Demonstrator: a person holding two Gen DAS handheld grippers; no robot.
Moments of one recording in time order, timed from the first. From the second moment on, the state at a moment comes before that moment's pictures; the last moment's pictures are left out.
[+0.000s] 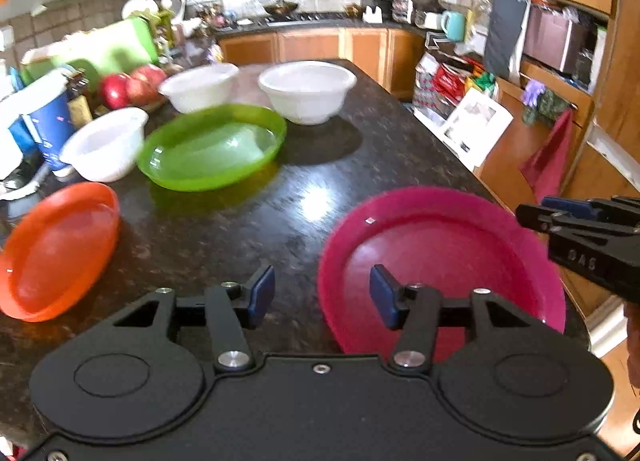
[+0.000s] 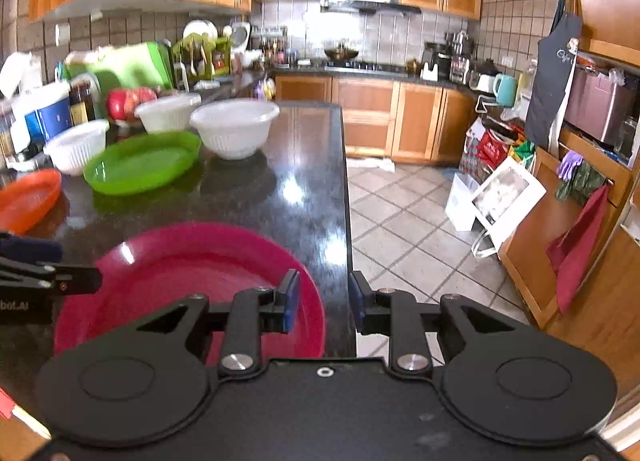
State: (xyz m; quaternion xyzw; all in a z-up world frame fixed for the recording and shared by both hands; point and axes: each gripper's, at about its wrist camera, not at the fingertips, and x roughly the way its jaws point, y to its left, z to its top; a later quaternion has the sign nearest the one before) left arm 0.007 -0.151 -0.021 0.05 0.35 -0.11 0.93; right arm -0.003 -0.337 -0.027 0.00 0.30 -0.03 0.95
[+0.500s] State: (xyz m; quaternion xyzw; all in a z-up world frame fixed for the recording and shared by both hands) left arm 0.020 -0.017 0.001 0.01 0.33 -0.02 0.95; right arm 0.017 -0.231 0.003 0.01 0.27 0.03 0.96
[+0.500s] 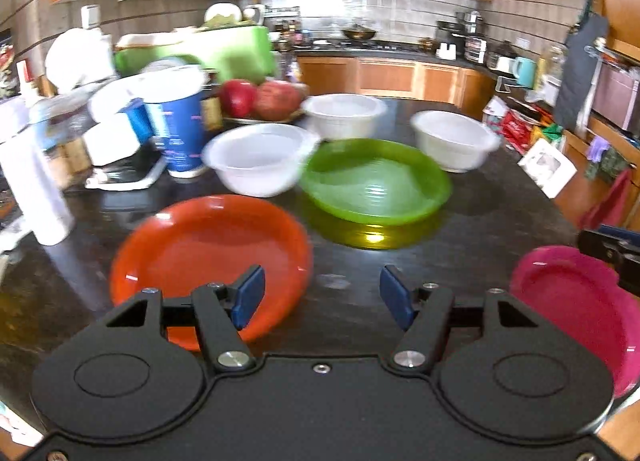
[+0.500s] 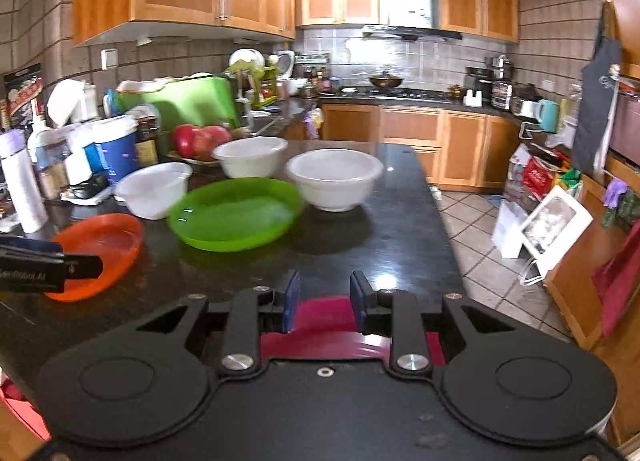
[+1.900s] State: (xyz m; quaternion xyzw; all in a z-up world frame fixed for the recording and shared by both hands) left arm 0.091 0.143 -0.041 0.00 0.40 -0.09 0.91; right arm 0.118 -0.015 -0.052 0.00 0.36 0.01 0.93
